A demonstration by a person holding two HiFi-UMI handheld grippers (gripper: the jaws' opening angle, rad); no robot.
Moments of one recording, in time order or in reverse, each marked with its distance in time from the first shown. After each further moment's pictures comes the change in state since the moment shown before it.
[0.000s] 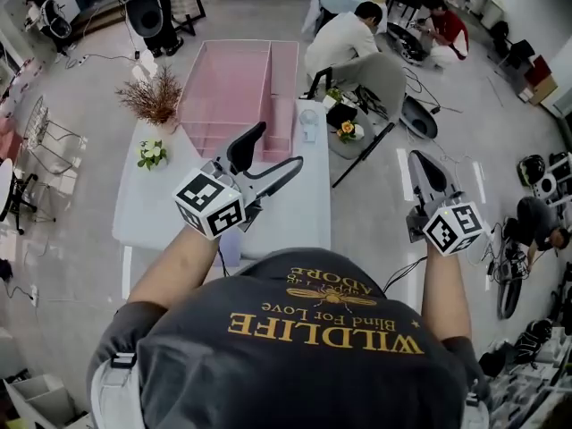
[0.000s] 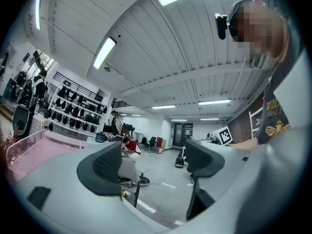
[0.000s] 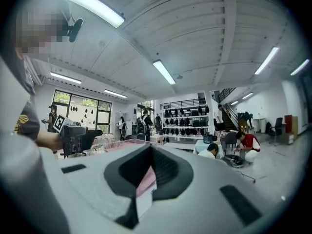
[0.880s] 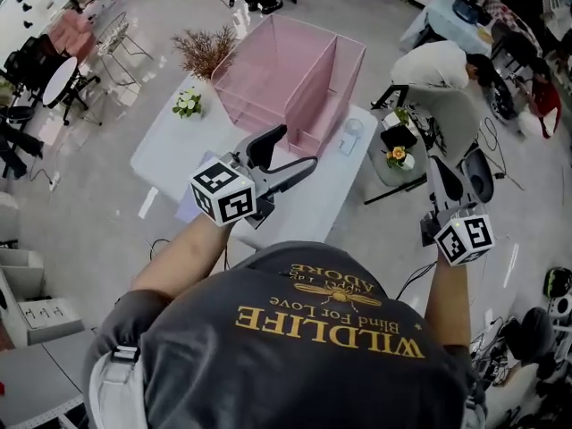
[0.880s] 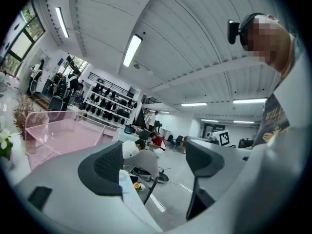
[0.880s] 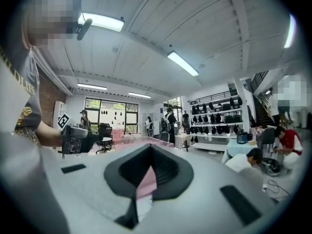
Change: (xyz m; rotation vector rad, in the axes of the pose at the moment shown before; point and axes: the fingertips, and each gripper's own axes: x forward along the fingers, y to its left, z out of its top) left arm 0.051 0.041 -0.058 -0.146 0.024 0.369; right arm 0.121 -0.087 -0.028 -0.020 0.010 0.387
